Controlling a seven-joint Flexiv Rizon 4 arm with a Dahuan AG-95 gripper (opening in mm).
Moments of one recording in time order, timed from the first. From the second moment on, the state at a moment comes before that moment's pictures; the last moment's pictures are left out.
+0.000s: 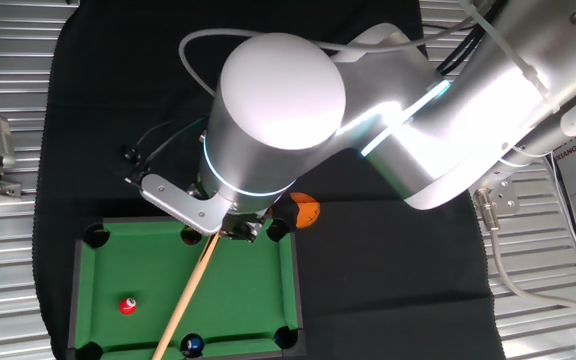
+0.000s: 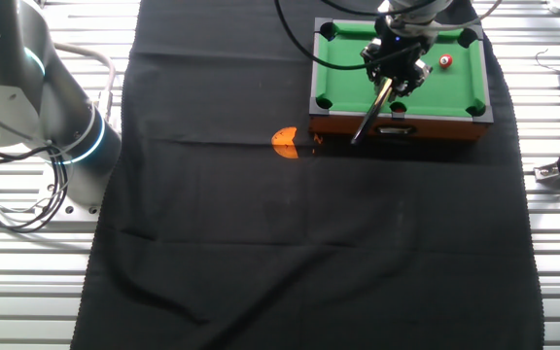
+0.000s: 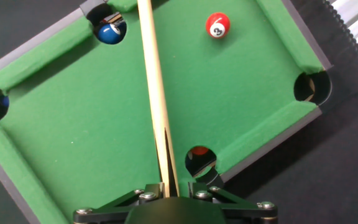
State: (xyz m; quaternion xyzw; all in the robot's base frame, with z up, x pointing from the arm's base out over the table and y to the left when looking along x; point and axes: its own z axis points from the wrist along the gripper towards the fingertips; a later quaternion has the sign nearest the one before) arm 0.555 0.112 0.104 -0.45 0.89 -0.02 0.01
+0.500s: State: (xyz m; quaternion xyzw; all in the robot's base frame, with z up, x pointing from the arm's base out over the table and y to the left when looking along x) arm 0.554 0.112 0.105 -0.49 0.87 -0.02 0.01
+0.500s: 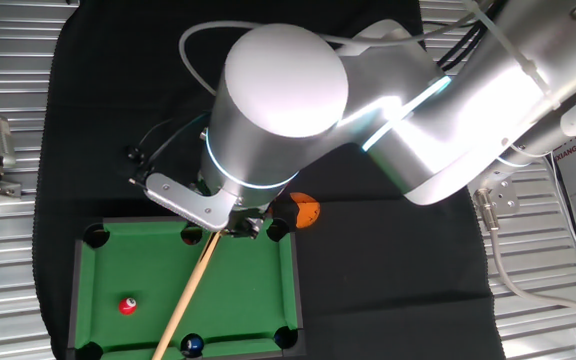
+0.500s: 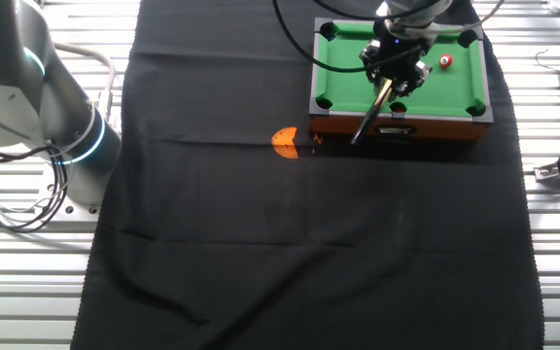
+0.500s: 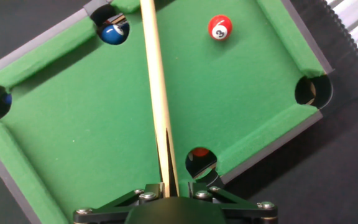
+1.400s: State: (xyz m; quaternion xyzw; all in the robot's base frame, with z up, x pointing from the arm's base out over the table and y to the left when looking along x) arm 0.553 0.112 0.105 -0.50 0.87 0.01 0.03
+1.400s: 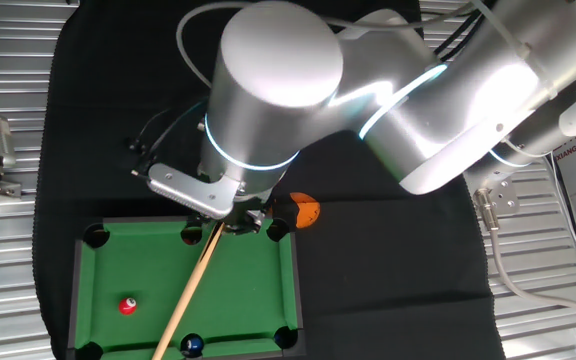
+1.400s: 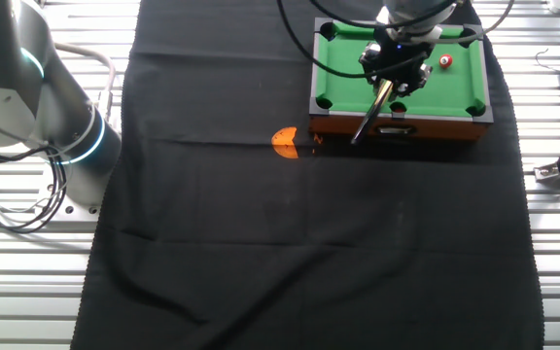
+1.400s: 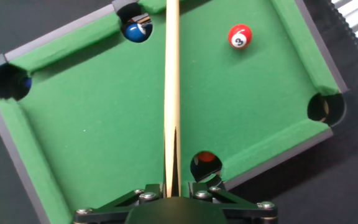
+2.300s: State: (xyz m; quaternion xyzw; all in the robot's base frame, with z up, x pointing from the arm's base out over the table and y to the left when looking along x) arm 0.554 0.112 0.105 -0.46 0.89 0.00 0.01
